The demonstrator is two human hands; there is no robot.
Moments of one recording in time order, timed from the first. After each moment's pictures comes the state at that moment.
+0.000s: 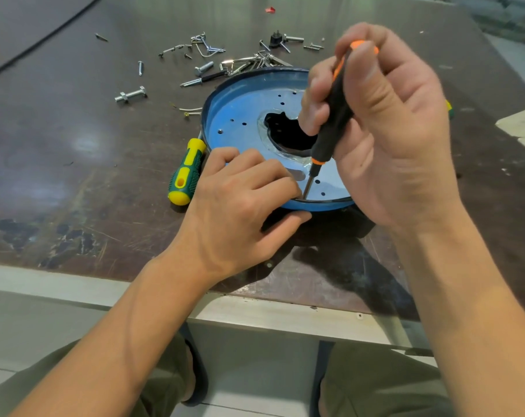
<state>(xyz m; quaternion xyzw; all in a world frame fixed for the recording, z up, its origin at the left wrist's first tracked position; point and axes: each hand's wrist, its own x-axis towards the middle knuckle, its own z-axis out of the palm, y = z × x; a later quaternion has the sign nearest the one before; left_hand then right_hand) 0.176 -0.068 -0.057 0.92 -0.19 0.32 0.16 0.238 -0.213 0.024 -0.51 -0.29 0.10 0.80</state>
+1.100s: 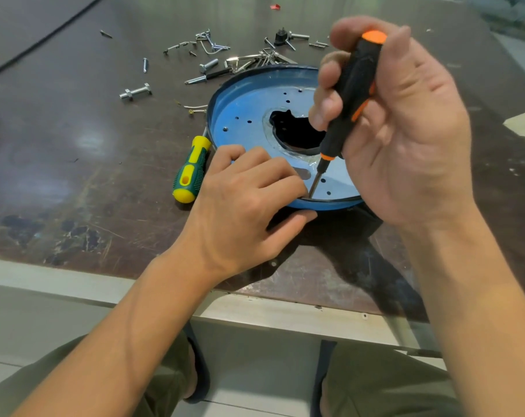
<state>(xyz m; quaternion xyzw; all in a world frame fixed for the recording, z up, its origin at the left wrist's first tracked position) 0.176 -0.068 -0.056 0.92 -0.19 0.31 0.16 0.242 -0.218 0.022 -0.50 -0.28 0.12 0.81</state>
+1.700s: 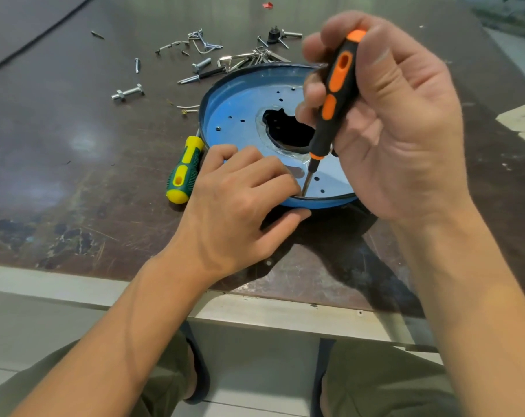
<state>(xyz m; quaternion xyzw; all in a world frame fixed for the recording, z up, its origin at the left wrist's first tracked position) 0.177 -0.068 -0.058 0.91 -0.19 0.32 0.16 0.242 -0.217 0.022 -0.53 -0.31 0.10 0.78</state>
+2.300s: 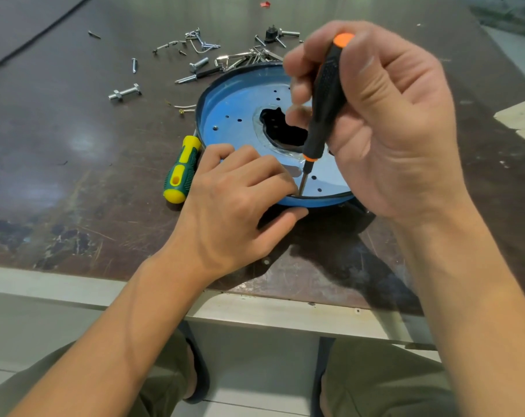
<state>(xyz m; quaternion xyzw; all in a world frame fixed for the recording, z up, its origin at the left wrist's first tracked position) 0.178 -0.067 -0.059 0.91 -0.19 0.32 0.17 0.242 -0.219 0.020 -0.56 -0.34 0.09 0.75</state>
